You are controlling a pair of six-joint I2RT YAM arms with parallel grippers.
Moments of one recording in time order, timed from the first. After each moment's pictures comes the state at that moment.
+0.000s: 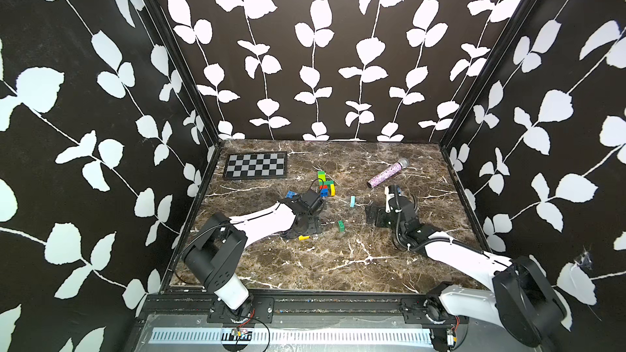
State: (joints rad) left arm -0.75 1.61 0.96 -0.68 -0.10 -0.84; right arm 0.52 1.22 0.52 0.04 0.15 0.45
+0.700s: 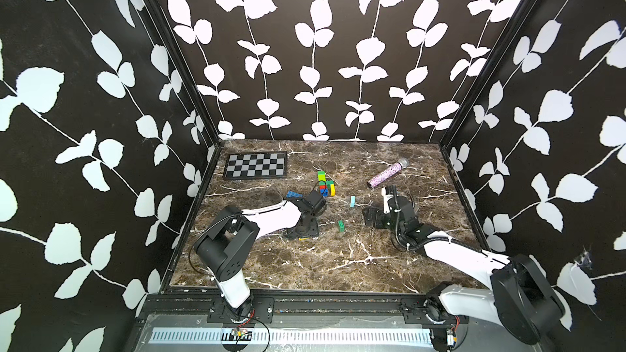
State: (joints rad) left arm -0.74 1.71 1.00 -0.69 -0.09 -0.82; right arm 0.52 1.24 0.52 0.05 0.08 0.44
